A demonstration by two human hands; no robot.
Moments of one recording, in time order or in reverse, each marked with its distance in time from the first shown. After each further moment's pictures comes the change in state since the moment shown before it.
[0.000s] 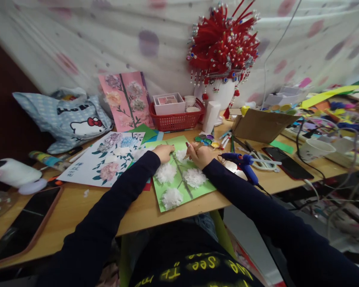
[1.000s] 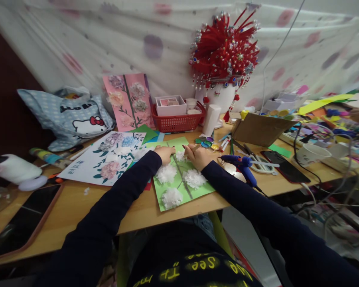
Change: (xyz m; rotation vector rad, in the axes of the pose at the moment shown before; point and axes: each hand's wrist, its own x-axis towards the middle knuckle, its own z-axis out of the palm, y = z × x) left_hand -0.003 0.000 0.001 0.116 -0.087 -0.036; right_hand 0.003 -0.001 0.009 0.019 -0.016 -0.010
